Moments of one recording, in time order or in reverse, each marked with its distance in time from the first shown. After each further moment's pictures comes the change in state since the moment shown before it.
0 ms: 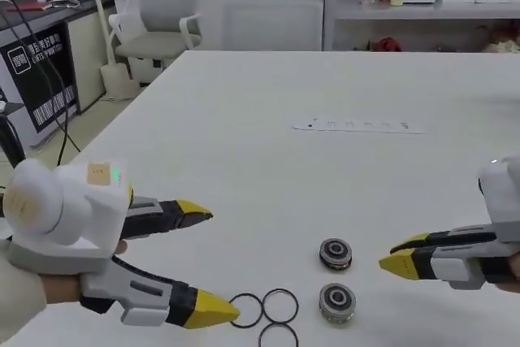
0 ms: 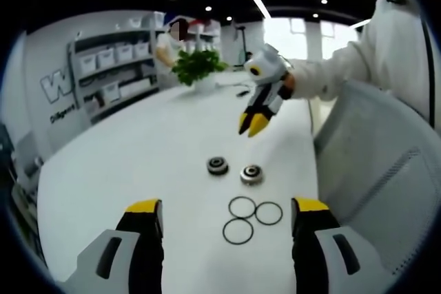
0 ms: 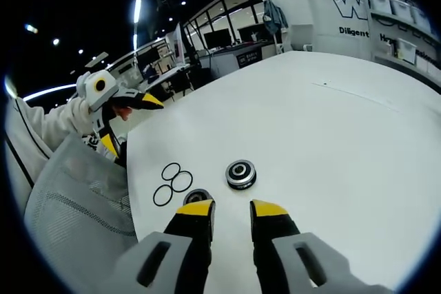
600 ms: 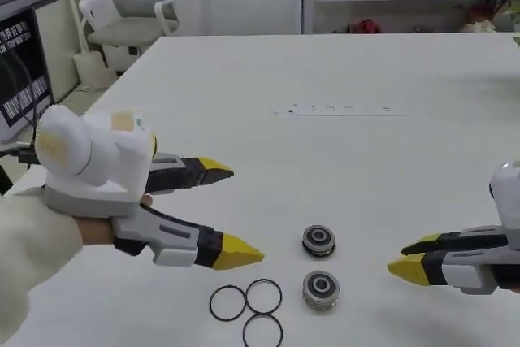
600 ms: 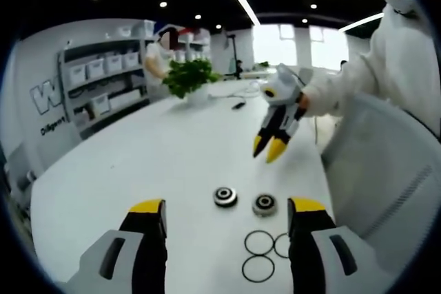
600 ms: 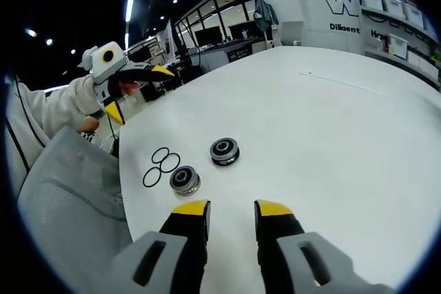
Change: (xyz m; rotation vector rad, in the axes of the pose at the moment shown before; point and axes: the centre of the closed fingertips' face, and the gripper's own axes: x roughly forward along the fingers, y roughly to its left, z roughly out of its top) left arm 0.048 0.017 0.041 0.040 -0.053 -0.067; right arm -0.015 -0.018 -0.030 0.020 0.013 -0.050
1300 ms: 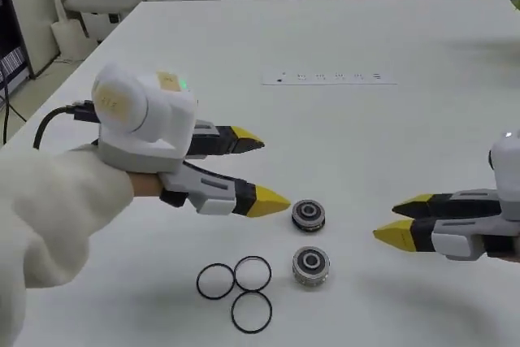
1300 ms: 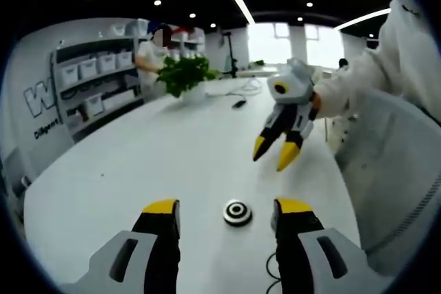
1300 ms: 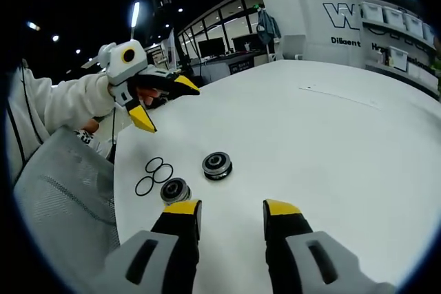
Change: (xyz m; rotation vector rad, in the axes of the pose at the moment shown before) left arm 0.054 0.018 0.002 0.016 0.004 -0.030; right arm 0.012 -0.009 0.020 -0.045 -0.089 0.004
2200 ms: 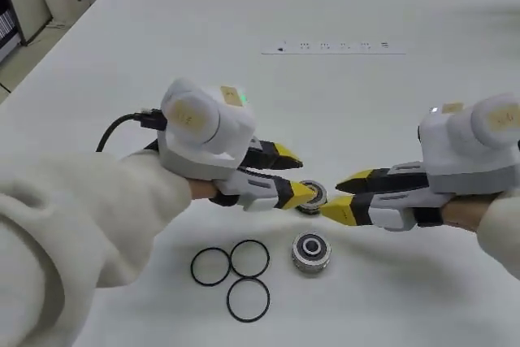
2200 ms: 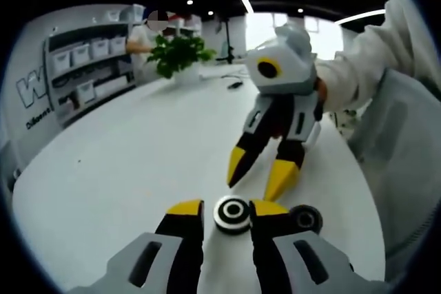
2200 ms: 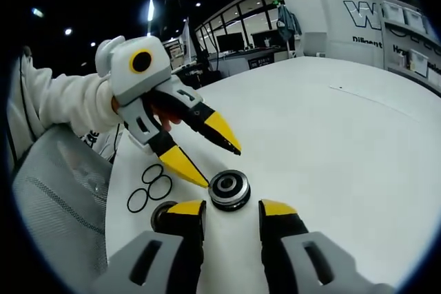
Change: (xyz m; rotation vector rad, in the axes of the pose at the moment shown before) left arm 0.060 -0.005 -0.038 -0.023 0.075 -0.041; right arm 0.067 0.013 0.007 -0.047 0.033 0.110
